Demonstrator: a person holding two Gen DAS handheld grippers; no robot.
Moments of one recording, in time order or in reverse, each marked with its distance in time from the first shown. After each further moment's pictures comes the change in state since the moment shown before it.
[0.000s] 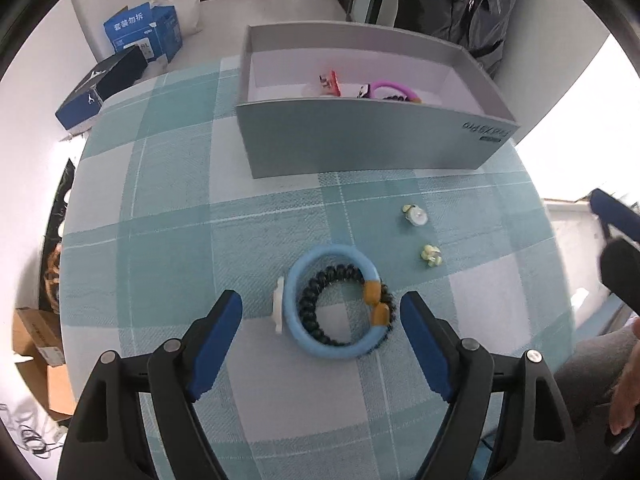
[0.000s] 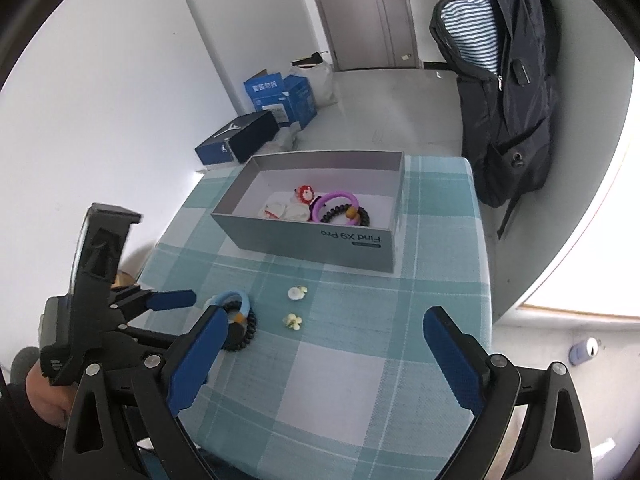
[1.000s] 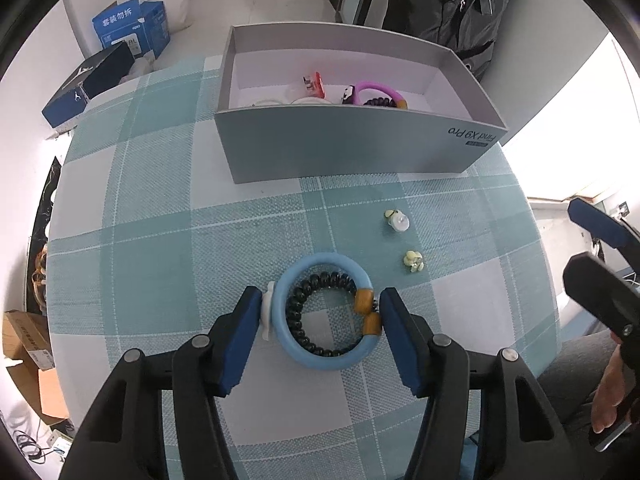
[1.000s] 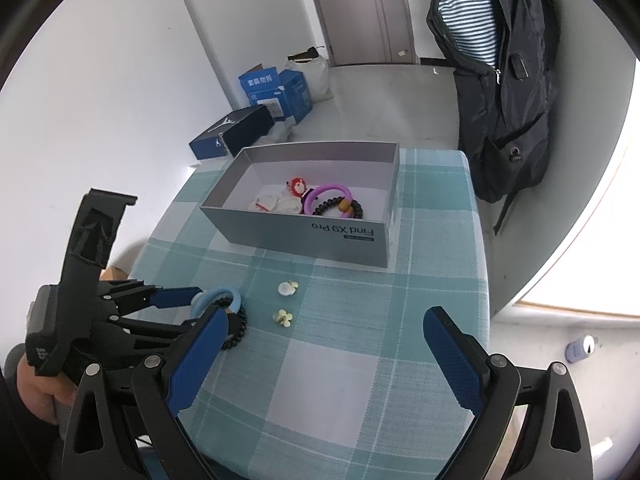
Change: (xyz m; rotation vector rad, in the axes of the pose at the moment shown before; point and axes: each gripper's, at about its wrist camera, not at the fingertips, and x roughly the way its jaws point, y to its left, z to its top) left arm -0.003 0.003 -0.001 -0.009 0.010 -0.082; right arm 0.006 -0.002 -0.002 -0.001 0.018 -0.017
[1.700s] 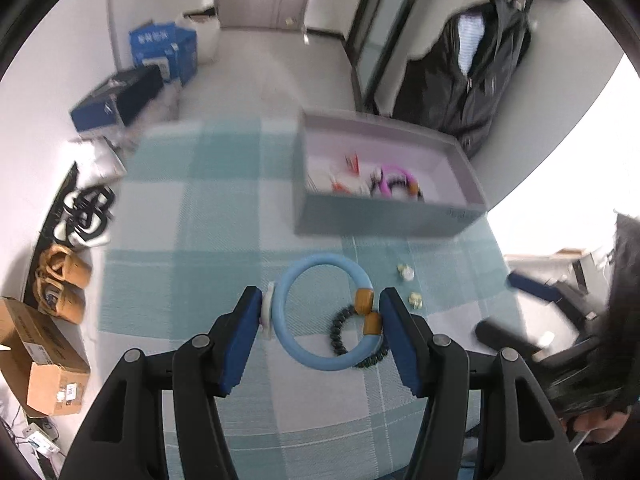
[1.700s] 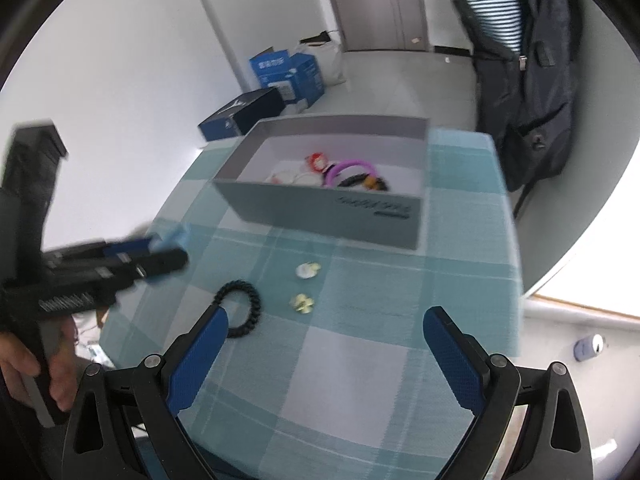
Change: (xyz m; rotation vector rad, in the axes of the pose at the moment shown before) left arm -0.068 0.030 -0.009 -0.096 -0.224 -0.029; right arm 0.028 0.022 -0.008 -0.038 0.072 0.052
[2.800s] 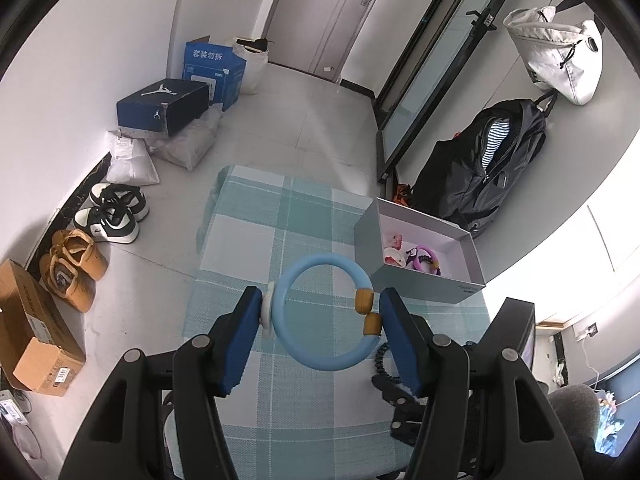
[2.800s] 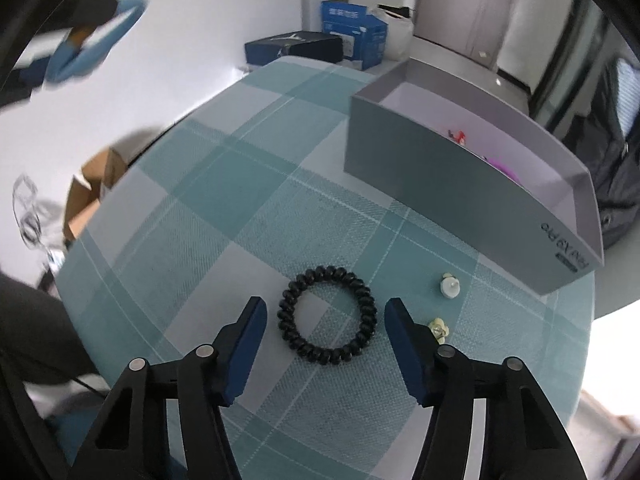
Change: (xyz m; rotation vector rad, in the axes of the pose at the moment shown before) left arm -0.051 0.072 0.007 -0.179 -0.160 -0.045; right arm 0.077 0.106 -0.014 -0.370 0.136 -0.137
